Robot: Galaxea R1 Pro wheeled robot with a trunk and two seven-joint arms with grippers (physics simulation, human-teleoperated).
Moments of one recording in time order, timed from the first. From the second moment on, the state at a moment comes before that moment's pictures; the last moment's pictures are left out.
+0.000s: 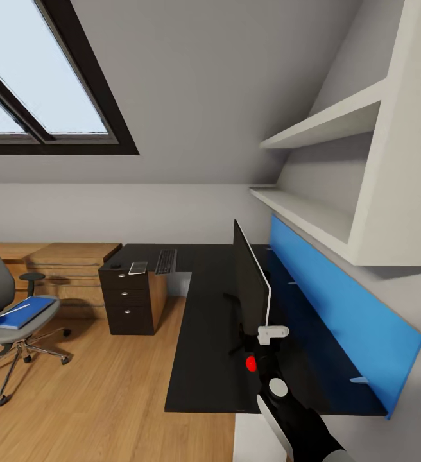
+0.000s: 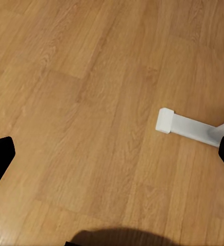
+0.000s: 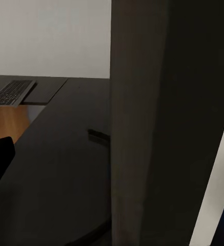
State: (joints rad) left arm -0.06 0.08 -0.34 -0.32 0.64 -0.40 0.02; right arm -0.45 0.06 0.38 -0.84 -0.10 -0.24 -0.35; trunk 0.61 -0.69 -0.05
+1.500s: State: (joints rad) left arm -0.06 0.08 -0.34 -0.32 0.64 -0.40 0.02; right arm -0.45 0.06 0.38 -0.83 -0.10 -0.24 -0.35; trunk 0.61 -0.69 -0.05
